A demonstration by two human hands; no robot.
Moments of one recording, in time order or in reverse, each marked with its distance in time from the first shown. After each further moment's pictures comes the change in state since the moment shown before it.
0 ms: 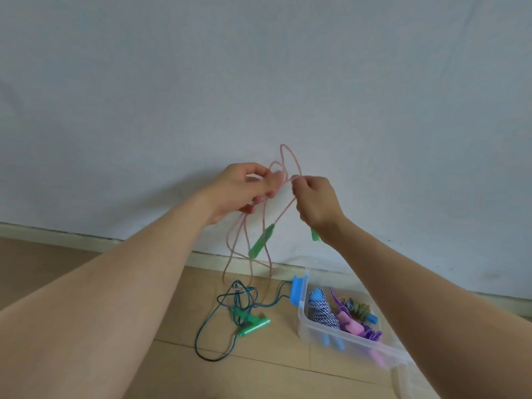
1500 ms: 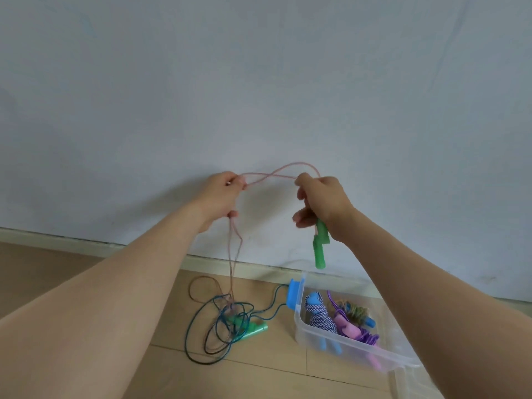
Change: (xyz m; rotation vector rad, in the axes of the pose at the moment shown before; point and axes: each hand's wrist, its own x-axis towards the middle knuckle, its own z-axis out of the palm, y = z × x) left_hand 0.022 -0.036 -0.010 0.039 0.302 -0.059; right_hand 0.000 -0.013 -0.032 0.167 -0.099 0.184
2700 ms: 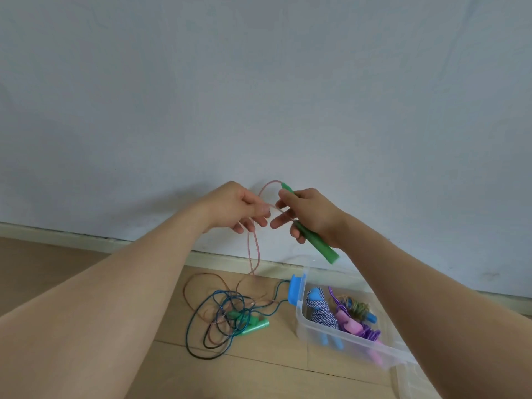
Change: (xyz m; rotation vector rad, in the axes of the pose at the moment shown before) left_hand -0.017 0.003 0.000 0.289 -0.417 0.003; right_hand 0.006 0.026 0.014 -0.092 -0.316 0.082
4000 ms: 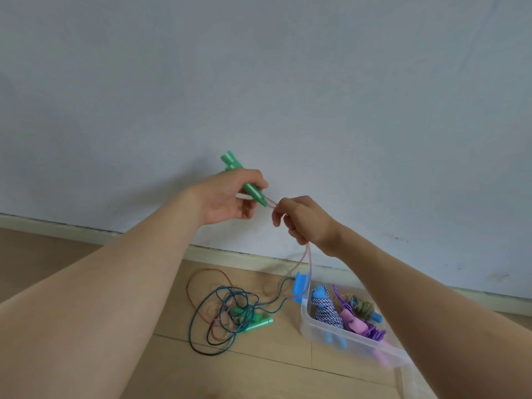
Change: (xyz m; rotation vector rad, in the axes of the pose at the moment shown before) left_hand -0.001 0.006 -0.014 -0.662 -0.008 -0.139; right_hand 0.008 0.014 0.022 -0.119 -0.039 -0.054
